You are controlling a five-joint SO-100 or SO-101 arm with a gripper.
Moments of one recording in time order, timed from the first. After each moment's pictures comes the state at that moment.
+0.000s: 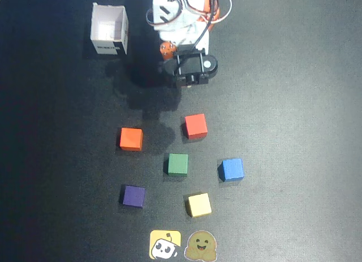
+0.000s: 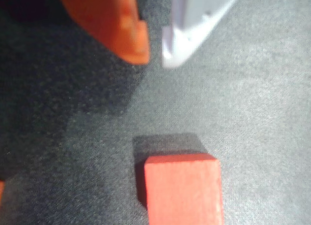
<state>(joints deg) -1.2 176.6 165.0 72.1 80.8</state>
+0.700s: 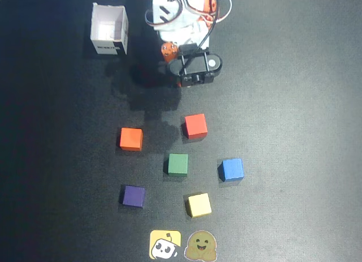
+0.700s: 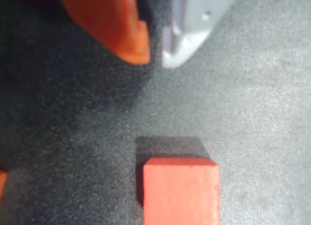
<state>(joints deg) -1.1 176.6 165.0 72.1 76.2</state>
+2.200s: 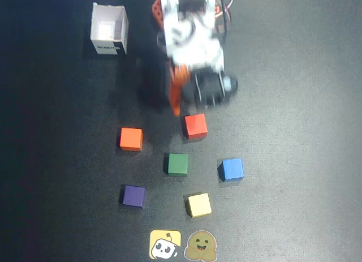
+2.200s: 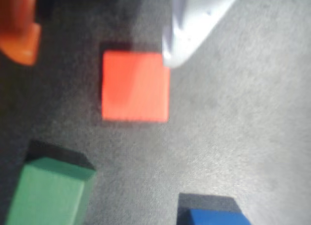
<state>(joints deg) -10.1 139.5 145.2 56.4 83.1</state>
